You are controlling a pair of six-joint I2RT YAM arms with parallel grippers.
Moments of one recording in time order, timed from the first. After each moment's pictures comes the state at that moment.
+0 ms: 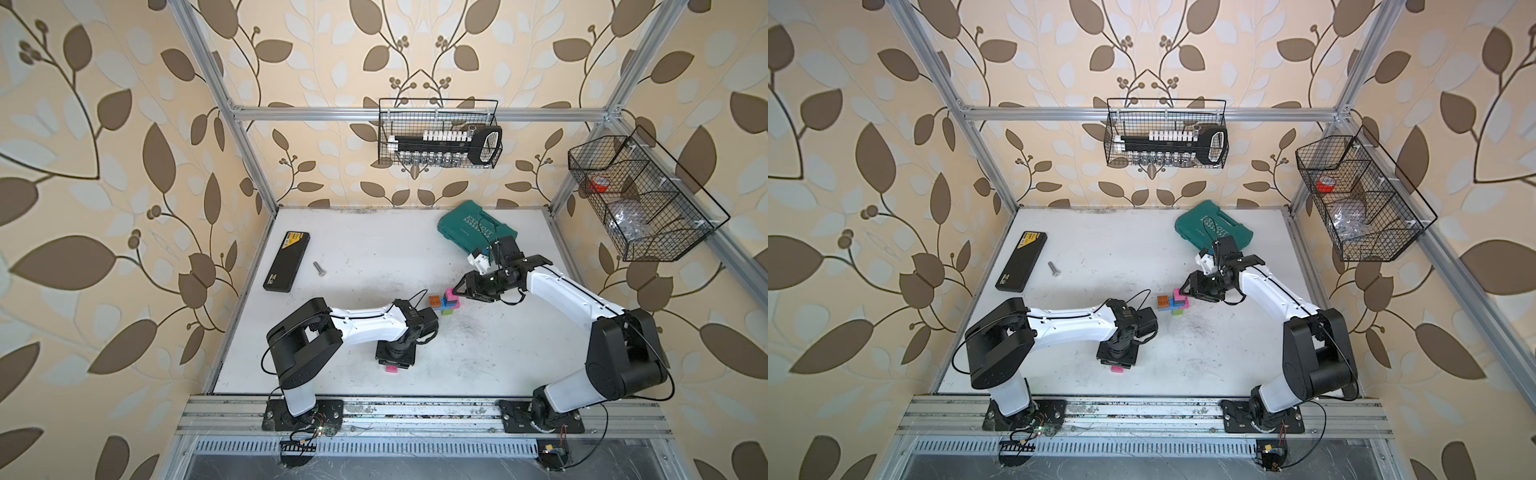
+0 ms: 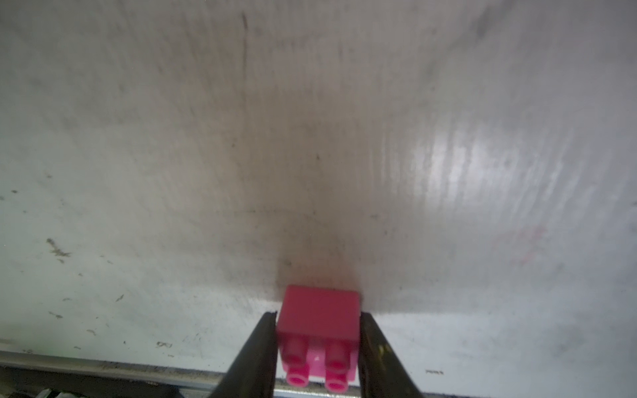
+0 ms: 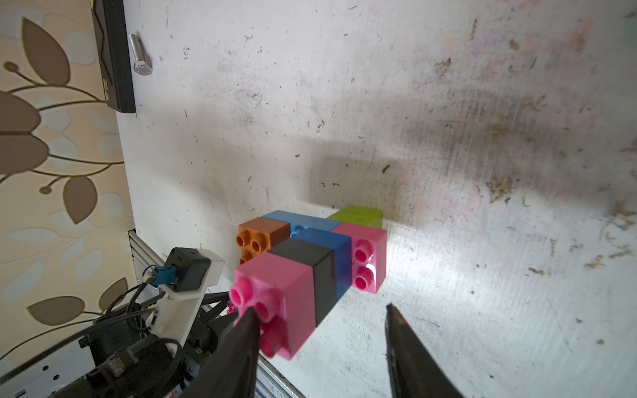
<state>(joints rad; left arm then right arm) -1.03 1.76 1.07 -1.00 0.02 -0.94 0.25 1.53 1.05 -0.70 -0.49 0.38</state>
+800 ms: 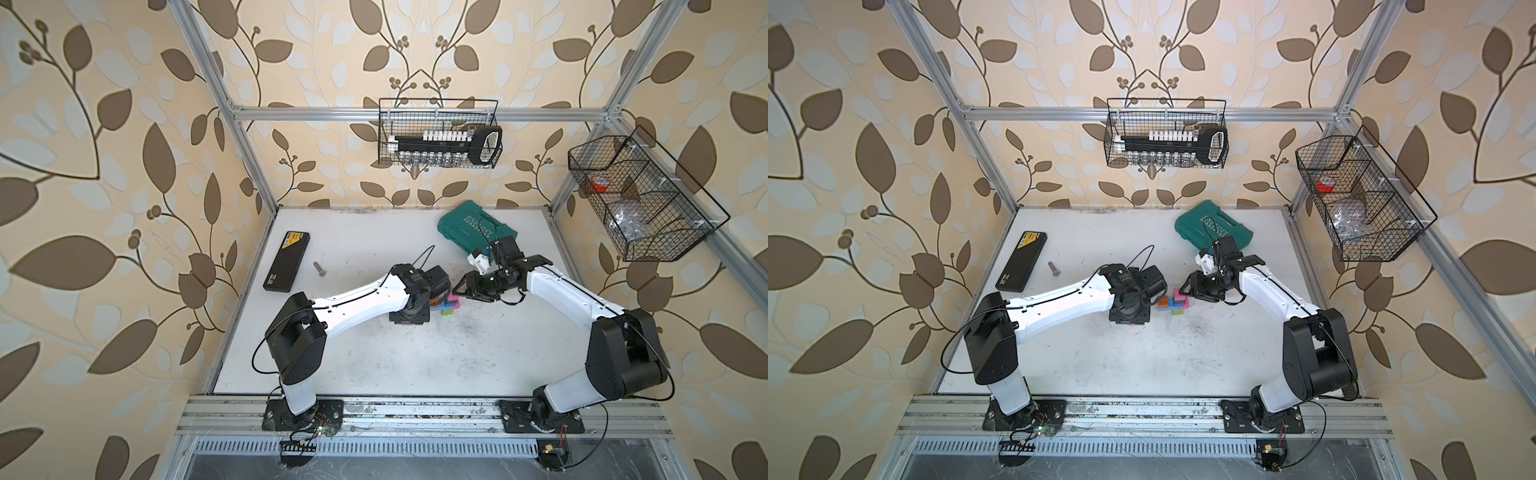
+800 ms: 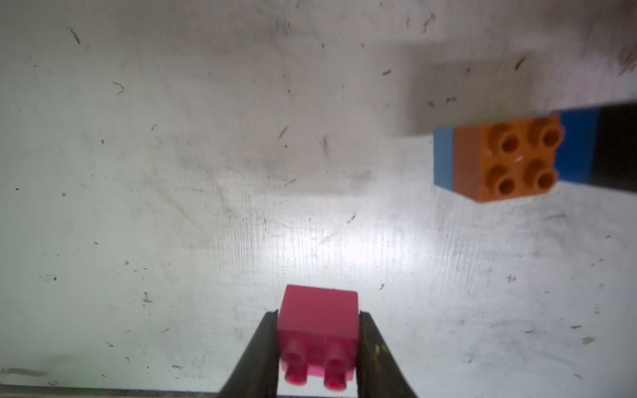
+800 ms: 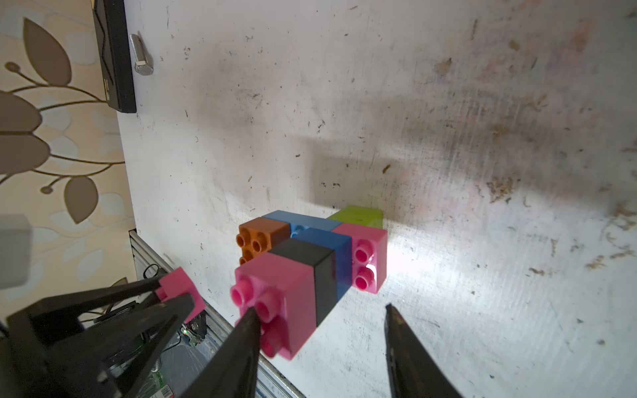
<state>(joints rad) -0.92 1.76 1.48 -1.13 -0.17 -0.96 0.24 1.53 1.05 -0.70 -0.50 0.38</state>
